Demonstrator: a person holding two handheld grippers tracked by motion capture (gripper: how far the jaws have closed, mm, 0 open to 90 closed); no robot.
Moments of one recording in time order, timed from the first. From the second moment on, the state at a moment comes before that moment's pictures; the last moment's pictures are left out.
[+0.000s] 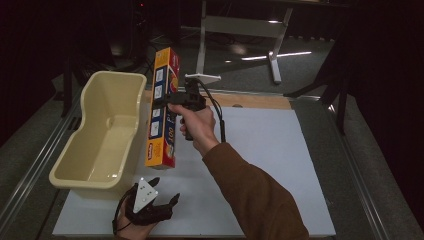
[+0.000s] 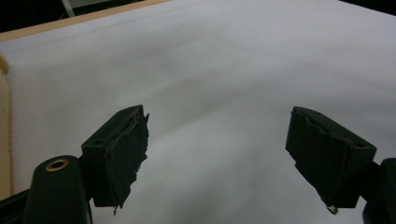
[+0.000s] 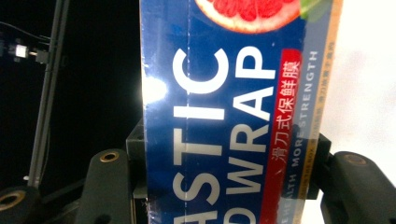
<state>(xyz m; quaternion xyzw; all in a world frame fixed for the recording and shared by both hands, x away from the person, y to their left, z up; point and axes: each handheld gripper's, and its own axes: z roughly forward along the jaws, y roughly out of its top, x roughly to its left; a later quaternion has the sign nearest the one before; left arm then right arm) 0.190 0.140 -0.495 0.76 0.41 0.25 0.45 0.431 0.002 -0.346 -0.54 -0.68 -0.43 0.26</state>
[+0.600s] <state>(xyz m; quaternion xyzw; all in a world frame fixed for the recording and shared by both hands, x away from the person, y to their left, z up) 0.190 0.141 -0.494 0.76 0.40 0.25 0.45 0.420 0.034 -0.345 -0.52 -0.67 -0.46 0.28</state>
